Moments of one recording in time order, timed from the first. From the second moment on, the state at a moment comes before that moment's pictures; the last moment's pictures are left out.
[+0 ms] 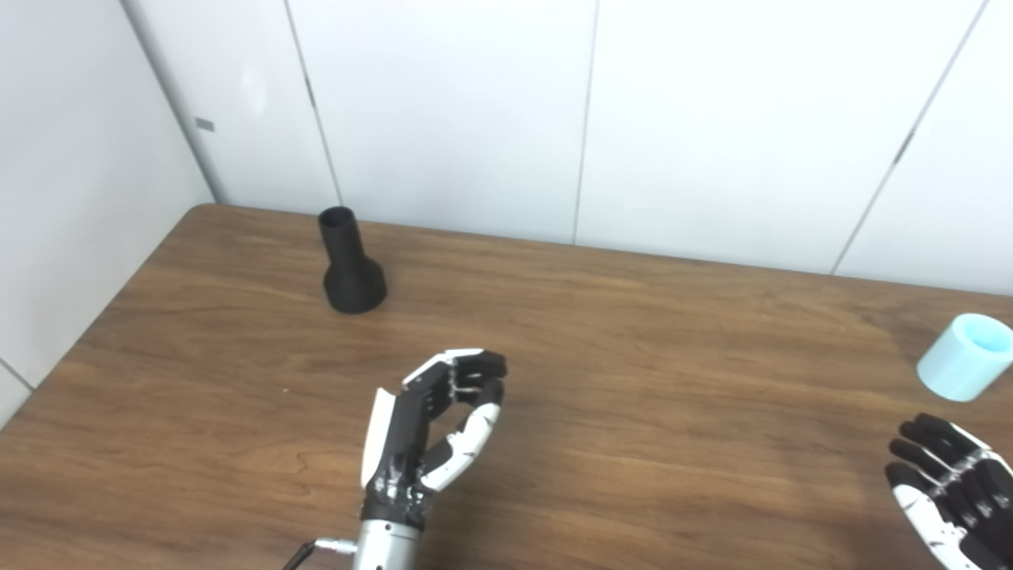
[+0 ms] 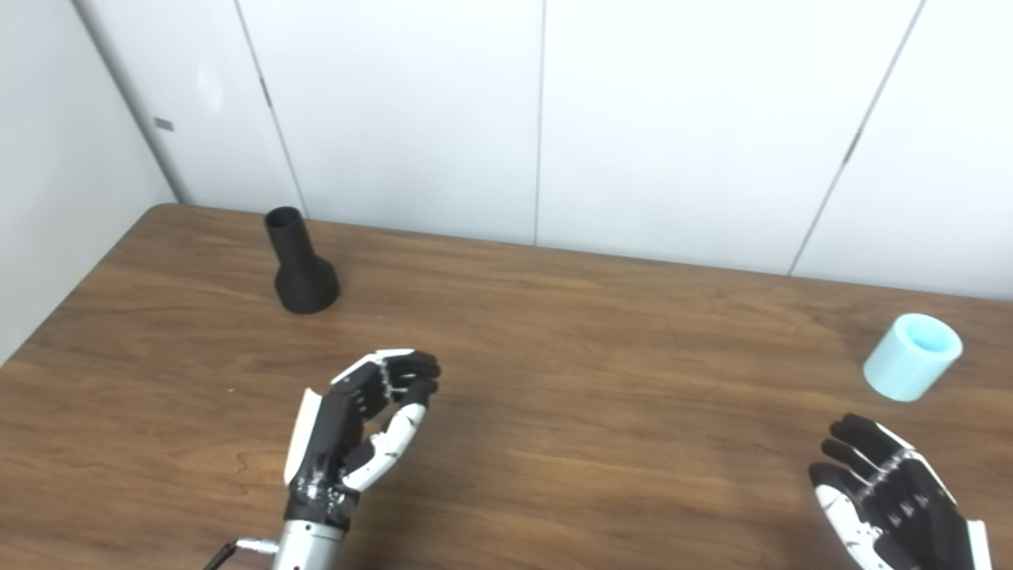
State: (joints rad) left arm 0.21 -0.05 -0.09 -0.36 0.24 -0.13 0.13; right arm 0.19 -0.06 -0.17 -0.43 0.07 0.16 -0.03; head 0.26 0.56
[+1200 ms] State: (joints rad) left arm 0.11 0.10 0.27 -0.36 0.32 0.05 0.25; right arm 0.16 -0.11 -0.22 -0.34 0.14 0.19 -0.01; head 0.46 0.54
